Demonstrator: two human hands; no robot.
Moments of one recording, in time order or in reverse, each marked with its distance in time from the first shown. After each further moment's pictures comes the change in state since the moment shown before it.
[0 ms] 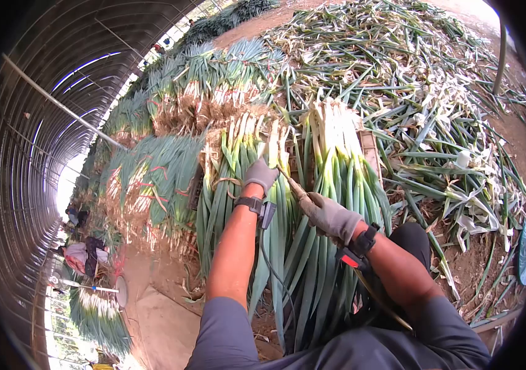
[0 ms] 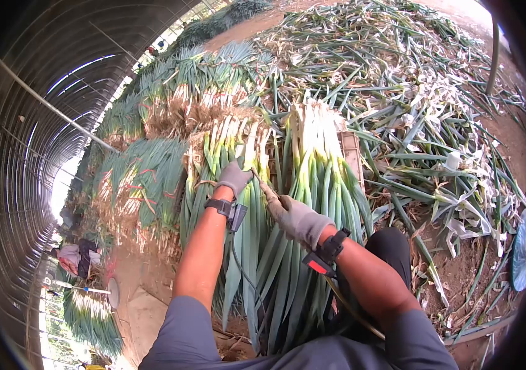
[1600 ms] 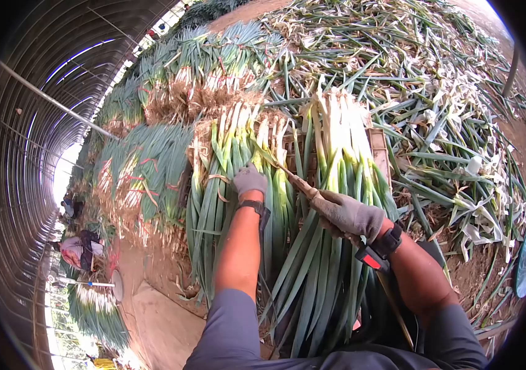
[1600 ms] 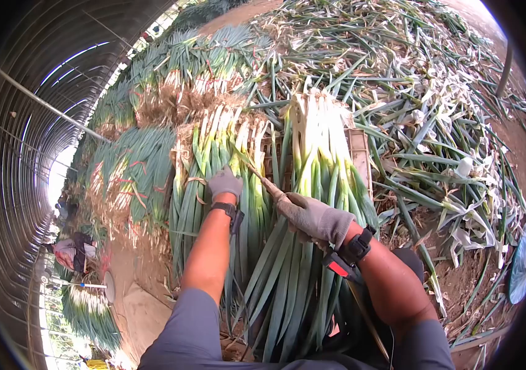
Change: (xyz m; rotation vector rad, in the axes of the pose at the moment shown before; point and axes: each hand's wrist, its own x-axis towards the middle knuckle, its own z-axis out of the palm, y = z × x) left_hand 0.051 -0.066 0.089 0.556 0.066 -0.238; right_hand 0.048 0.008 -0.056 0.027 -0.154 0.047
